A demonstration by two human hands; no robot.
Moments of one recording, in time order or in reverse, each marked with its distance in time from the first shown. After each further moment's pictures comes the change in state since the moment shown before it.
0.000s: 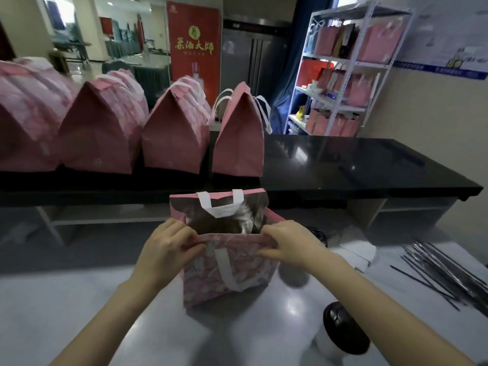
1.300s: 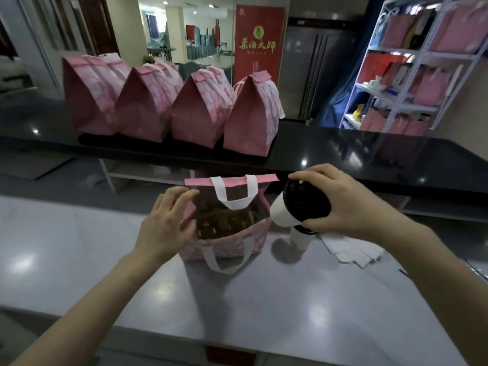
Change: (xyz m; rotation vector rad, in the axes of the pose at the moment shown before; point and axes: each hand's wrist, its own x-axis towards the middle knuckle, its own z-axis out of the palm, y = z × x) left_hand -0.040 0.143 -0.009 0.276 0.047 -0.363; right_hand -0.135 0.071 -0.108 0.248 0.137 -0.121
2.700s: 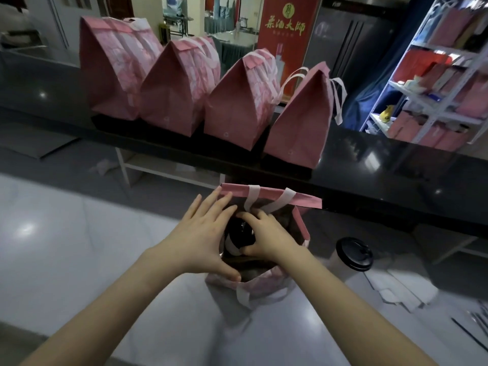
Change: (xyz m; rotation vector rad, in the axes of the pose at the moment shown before) left_hand 0.053 -0.065 0.012 0.139 -0.522 0.103; right_hand 0.188 -0.051 0.220 0.027 -0.317 0.069
